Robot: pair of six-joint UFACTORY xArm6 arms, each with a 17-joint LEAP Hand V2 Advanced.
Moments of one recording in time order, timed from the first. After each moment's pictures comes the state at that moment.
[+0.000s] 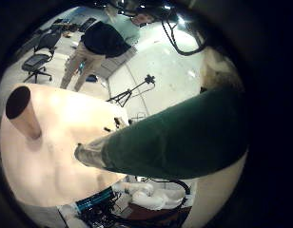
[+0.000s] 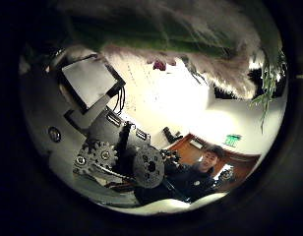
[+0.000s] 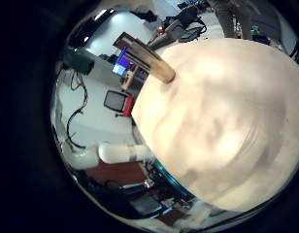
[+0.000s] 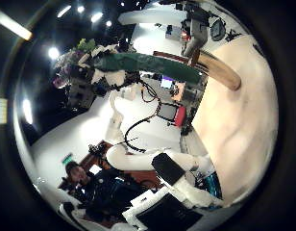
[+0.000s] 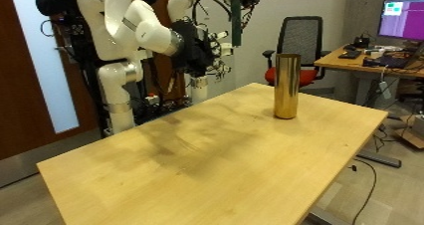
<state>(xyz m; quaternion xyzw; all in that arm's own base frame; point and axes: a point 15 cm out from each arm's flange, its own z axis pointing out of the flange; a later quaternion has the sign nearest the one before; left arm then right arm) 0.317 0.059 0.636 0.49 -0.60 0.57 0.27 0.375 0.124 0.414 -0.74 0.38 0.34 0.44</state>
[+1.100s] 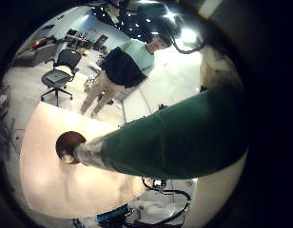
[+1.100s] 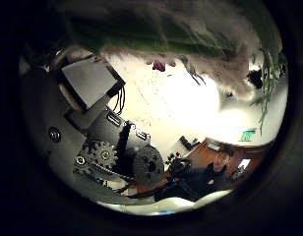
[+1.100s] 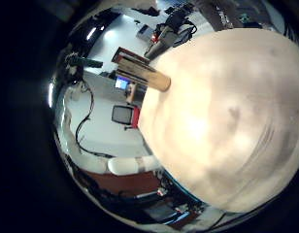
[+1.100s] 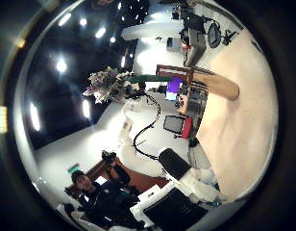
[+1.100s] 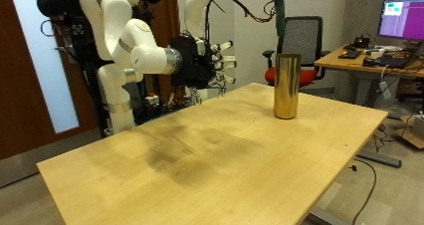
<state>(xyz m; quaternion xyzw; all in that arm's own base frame) 0.389 0.160 0.615 0.52 -0.57 0.59 0.23 0.410 0.098 0.379 -0.67 0.43 0.37 0.48</state>
